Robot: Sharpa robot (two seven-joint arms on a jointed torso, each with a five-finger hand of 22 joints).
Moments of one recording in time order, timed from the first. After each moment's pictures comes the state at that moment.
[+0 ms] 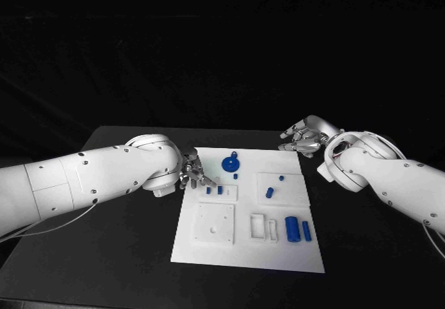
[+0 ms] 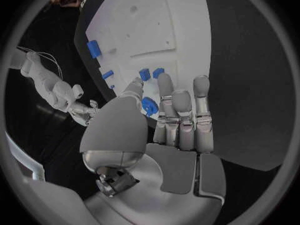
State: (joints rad) left arm 1.43 -0.64 -0.20 1.37 -1.00 0.02 -0.57; left_hand 1.15 -0.13 0.04 0.19 0.20 1.10 0.01 0.34 0.48 1.45 -0.06 0.55 0.38 1.28 -0.11 1.25 0.45 0.01 1.23 -0.13 0.46 1.31; right arm 1.07 -0.78 0.33 1.35 -1.33 -0.27 -0.23; right_hand 1.28 -0.18 0.29 -0.07 0.34 1.04 0.11 0.07 0.07 1.12 0.00 0.91 0.88 1.40 -0.07 0.86 0.92 0.09 1.46 -0.08 0.66 1.31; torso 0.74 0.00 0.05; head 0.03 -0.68
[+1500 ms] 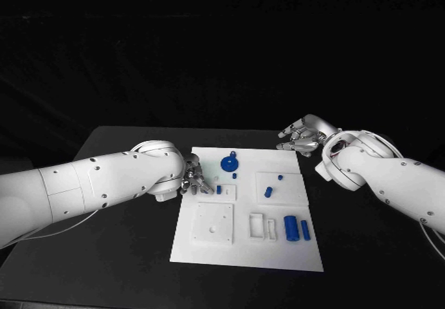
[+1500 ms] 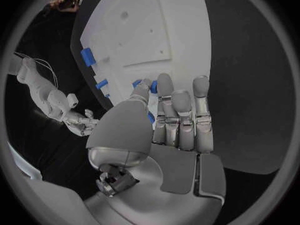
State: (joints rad) left arm 1.40 -0.59 -0.21 1.31 -1.02 0.05 -0.57; left_hand 1.19 0.03 -0.02 0.04 0.28 1.11 0.01 0.31 0.49 1.45 -0.06 0.55 0.38 1.27 -0.11 1.26 0.45 0.01 1.22 -0.13 0.47 1.31; right arm 1.07 -0.77 0.33 1.35 -1.33 -0.27 -0.23; right_hand 1.28 -0.18 0.29 -0.07 0.34 1.04 0.11 0.07 0.07 1.12 0.00 0.91 0.88 1.40 -0.07 0.86 0.92 0.09 1.46 -0.08 0.66 1.31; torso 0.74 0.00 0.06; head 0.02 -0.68
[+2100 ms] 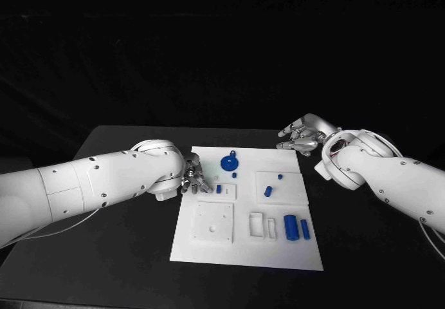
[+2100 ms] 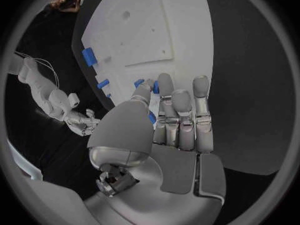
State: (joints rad) left arm 1.40 -0.59 -0.21 1.32 -1.02 0.05 -0.56; left_hand 1.22 0.06 0.02 -0.03 0.41 1.10 0.01 0.28 0.49 1.45 -0.06 0.55 0.37 1.27 -0.11 1.26 0.44 0.01 1.22 -0.13 0.47 1.31; right arm 1.07 -0.77 0.33 1.35 -1.33 -0.27 -0.23; right_hand 1.28 -0.17 0.29 -0.07 0.34 1.04 0.11 0.07 0.07 1.12 0.00 0.91 0.88 1.40 -0.07 0.86 0.92 0.09 1.46 -0.08 0.66 1.31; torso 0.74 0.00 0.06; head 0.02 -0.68
